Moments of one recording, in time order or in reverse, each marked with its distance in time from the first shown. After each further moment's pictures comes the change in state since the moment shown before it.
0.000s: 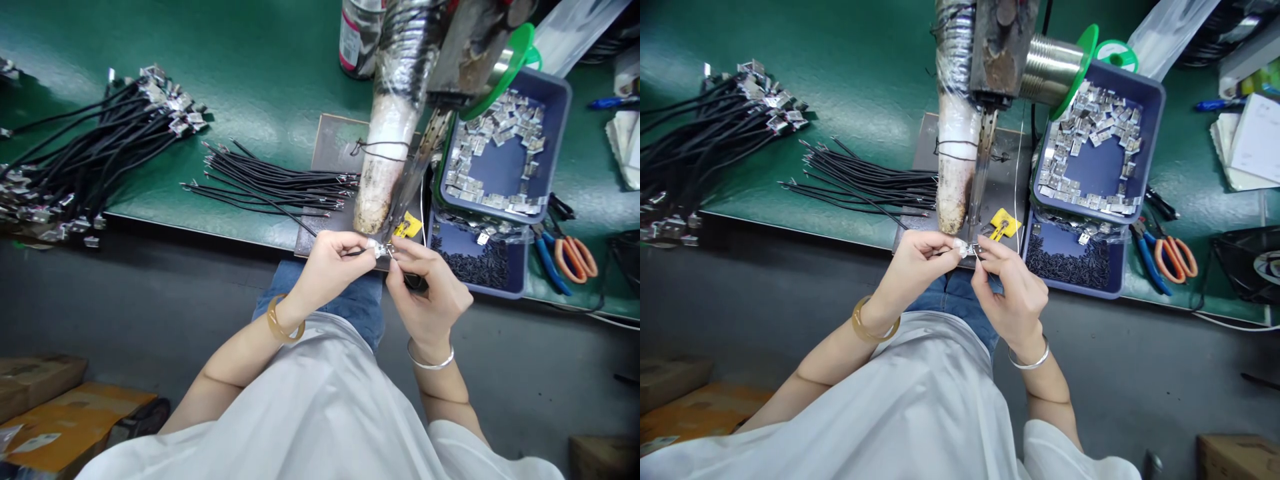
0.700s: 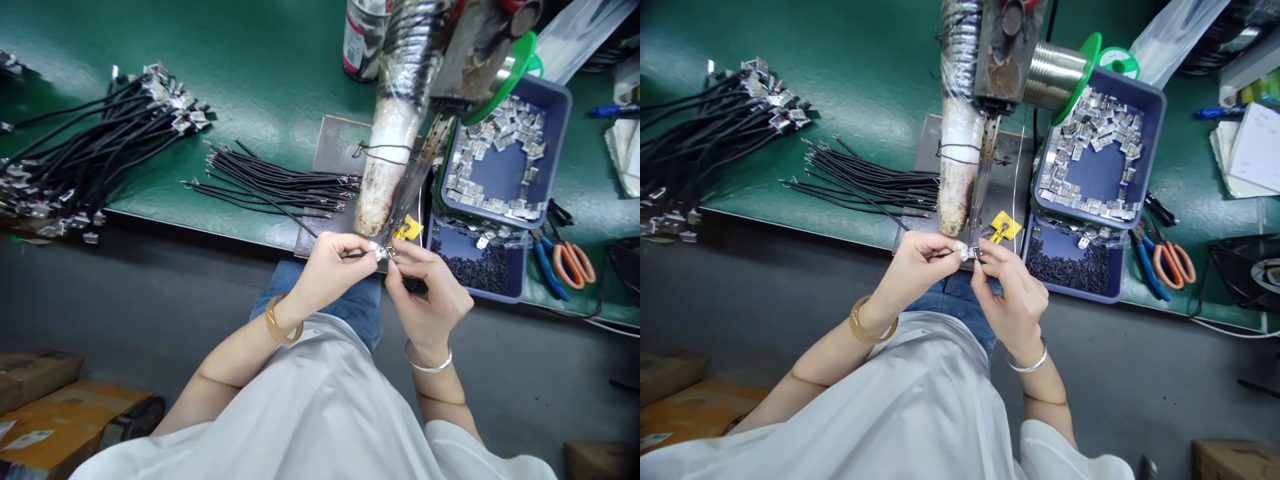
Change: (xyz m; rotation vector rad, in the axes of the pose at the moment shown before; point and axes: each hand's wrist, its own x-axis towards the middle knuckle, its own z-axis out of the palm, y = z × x) left_hand -0.001 0.000 -0.001 0.077 -0.009 0.022; right_hand 0.001 0.001 -0.001 -0.006 -0.003 -0.008
